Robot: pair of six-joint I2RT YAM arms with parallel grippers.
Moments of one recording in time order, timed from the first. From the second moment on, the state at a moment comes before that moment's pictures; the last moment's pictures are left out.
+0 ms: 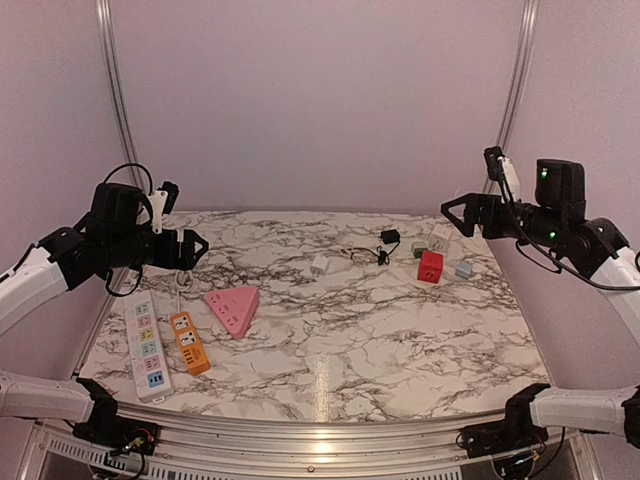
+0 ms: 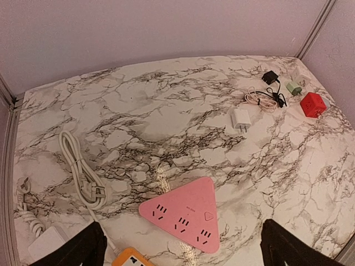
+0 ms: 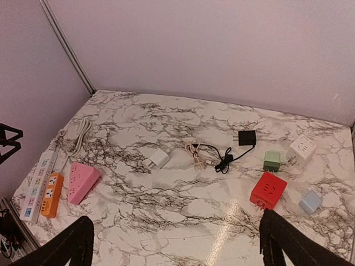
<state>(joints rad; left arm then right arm) -0.48 1.06 0.97 -0.49 -0.03 -0.19 0.33 0.96 1.15 -0.55 -0.24 0.19</state>
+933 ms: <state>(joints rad) -0.50 1.33 0.89 -0.21 -0.01 -0.28 0.33 0.98 1.08 -0.59 -0.18 0.17</state>
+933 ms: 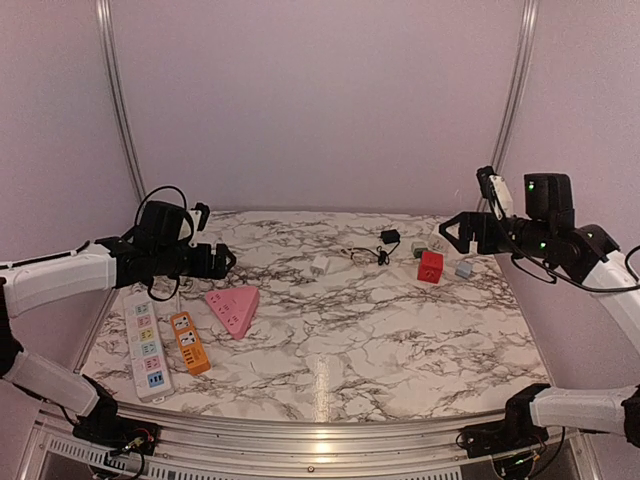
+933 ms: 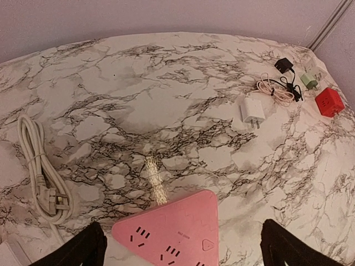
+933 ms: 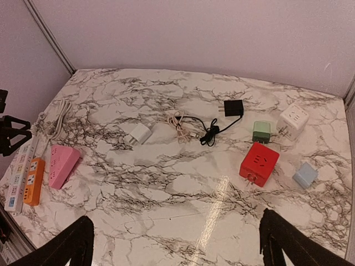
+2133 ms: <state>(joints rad) -0.46 1.64 0.85 -0.04 0.04 -0.38 0.33 0.95 1.00 -0.58 -0.20 0.19</state>
